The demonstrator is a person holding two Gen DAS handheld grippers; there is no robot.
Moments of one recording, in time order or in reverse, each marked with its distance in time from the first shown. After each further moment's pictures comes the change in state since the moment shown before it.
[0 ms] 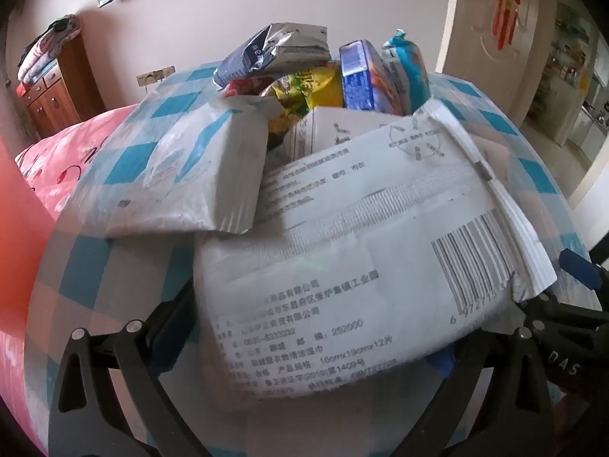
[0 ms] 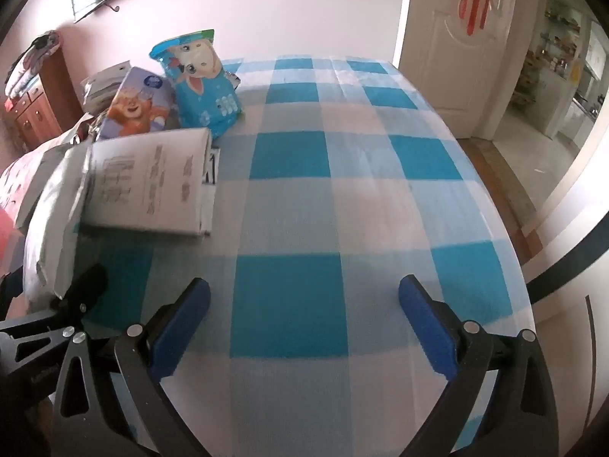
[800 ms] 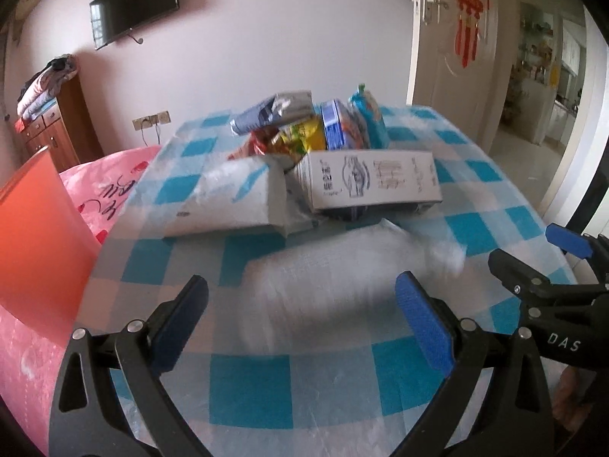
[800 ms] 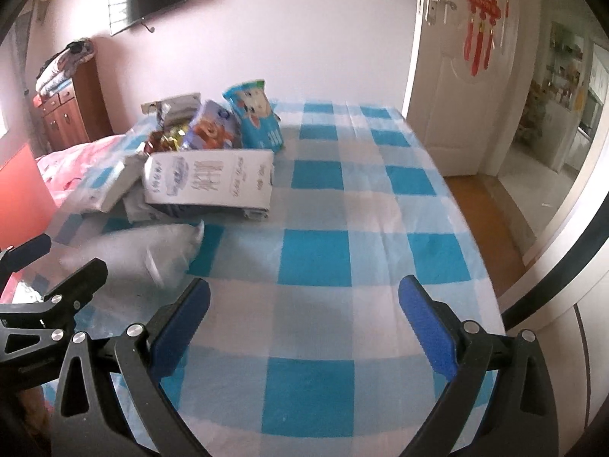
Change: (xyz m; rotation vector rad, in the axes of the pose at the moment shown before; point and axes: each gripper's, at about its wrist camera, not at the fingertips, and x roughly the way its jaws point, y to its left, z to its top) left arm -0.091 0.015 -0.035 0.076 -0.177 -0.027; right arm -0.083 0.010 -0.037 -0.059 -0.167 0.047
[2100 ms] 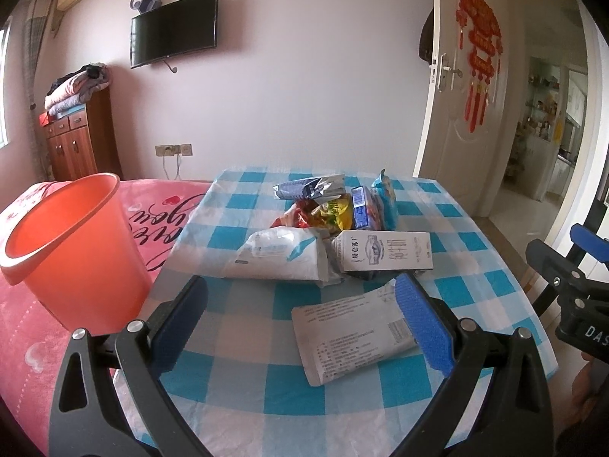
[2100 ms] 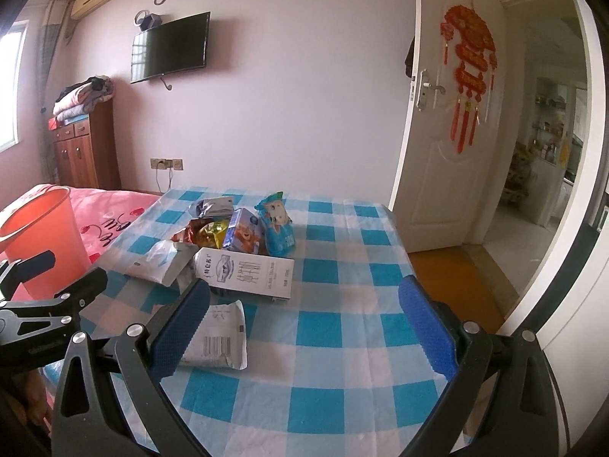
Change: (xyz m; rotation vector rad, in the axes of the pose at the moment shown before) left arm -0.082 0.044 0.014 -0.109 -0.182 0.008; right arm -0.109 0.028 0.028 -0.052 -0.268 -0.042
